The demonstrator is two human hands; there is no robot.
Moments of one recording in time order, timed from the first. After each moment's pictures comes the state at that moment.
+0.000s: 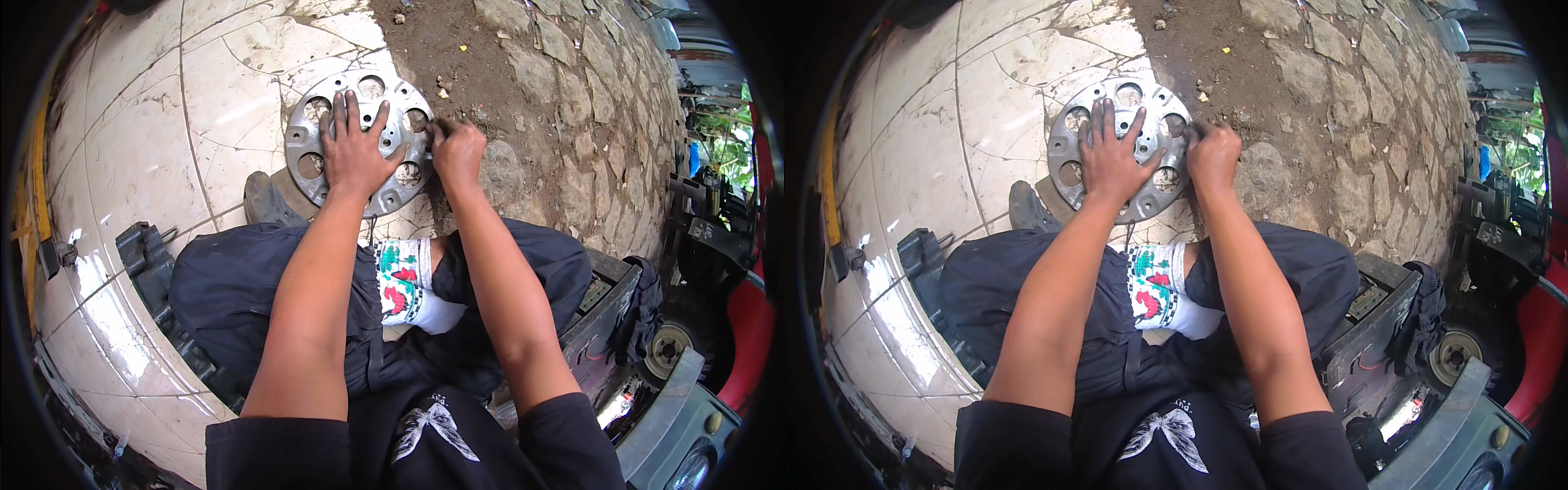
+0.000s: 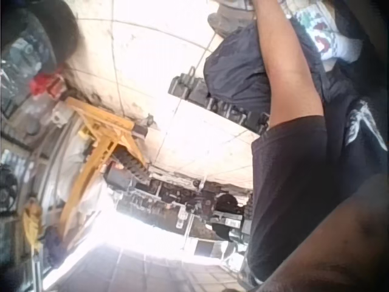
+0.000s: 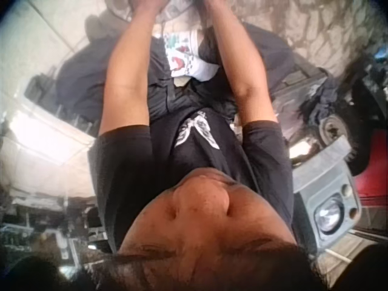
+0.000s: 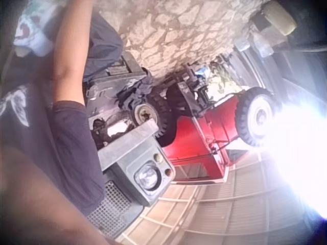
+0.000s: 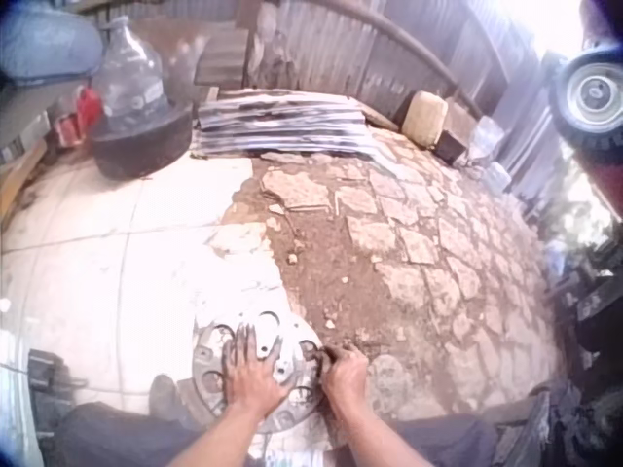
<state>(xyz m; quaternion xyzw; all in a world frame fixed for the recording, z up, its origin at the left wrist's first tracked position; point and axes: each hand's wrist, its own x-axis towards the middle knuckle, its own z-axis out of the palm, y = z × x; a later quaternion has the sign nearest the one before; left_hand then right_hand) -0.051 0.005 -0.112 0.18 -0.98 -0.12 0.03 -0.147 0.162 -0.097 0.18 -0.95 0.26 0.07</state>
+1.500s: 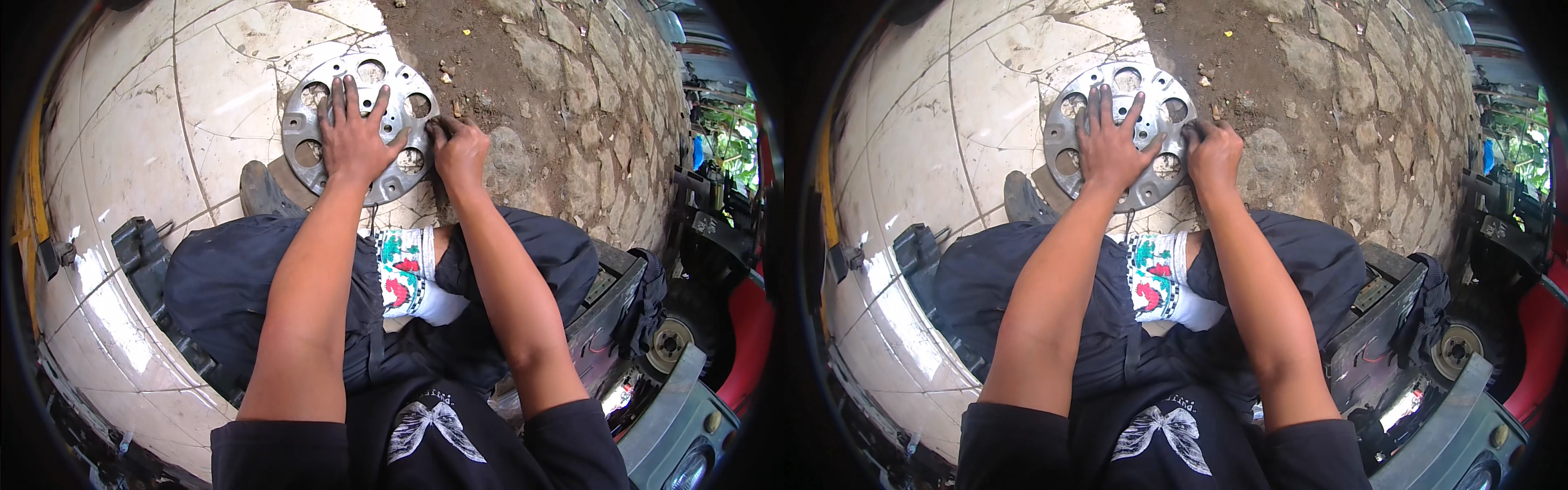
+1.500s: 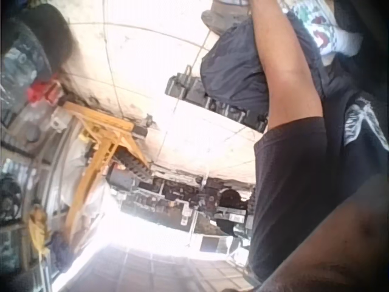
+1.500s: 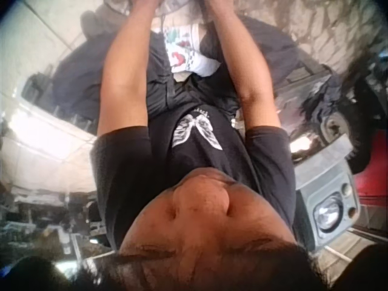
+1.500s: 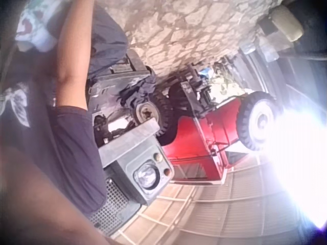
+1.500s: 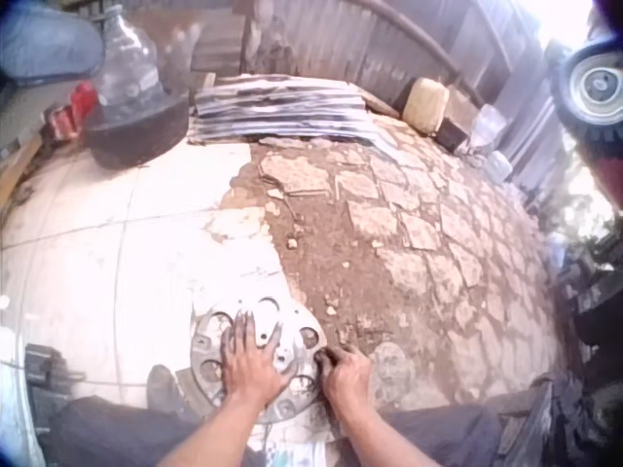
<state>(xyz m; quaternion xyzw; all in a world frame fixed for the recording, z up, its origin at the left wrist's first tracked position) -0.048 0.003 -0.116 0.19 -0.97 -0.13 0.03 -0.132 0.166 -0.101 0.18 -0.94 0.28 0.05</state>
